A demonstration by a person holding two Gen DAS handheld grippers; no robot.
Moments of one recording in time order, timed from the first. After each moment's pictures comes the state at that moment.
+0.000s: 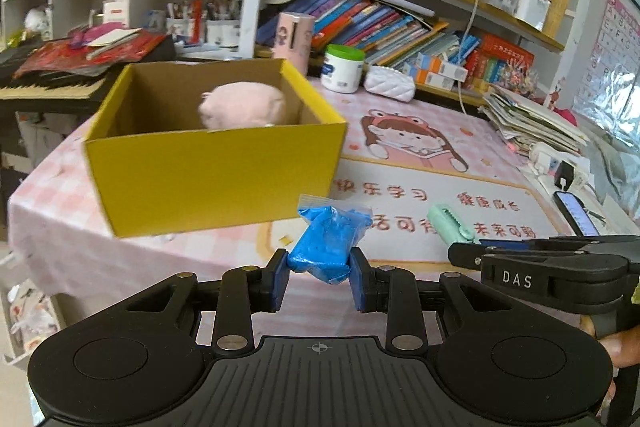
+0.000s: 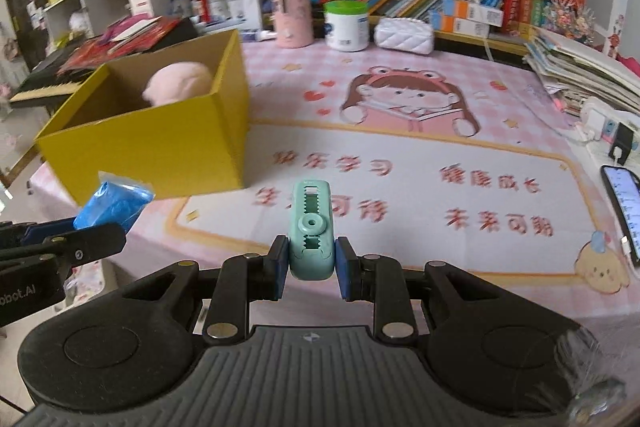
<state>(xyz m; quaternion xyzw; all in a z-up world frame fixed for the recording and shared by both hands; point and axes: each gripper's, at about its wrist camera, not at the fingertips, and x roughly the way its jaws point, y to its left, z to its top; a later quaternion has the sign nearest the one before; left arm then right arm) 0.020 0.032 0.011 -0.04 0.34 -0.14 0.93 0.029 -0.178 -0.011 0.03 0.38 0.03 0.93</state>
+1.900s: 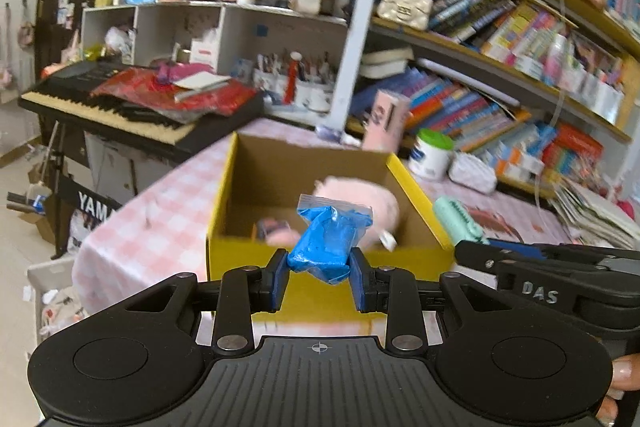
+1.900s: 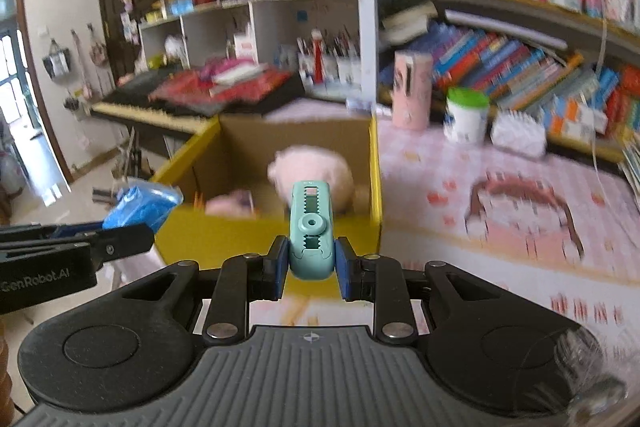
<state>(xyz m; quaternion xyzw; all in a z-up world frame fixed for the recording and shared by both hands) 0.066 0.102 0.046 -0.09 0.26 -0.03 0.96 0.084 -0.099 0.037 -0.01 0.28 0.17 0.95</state>
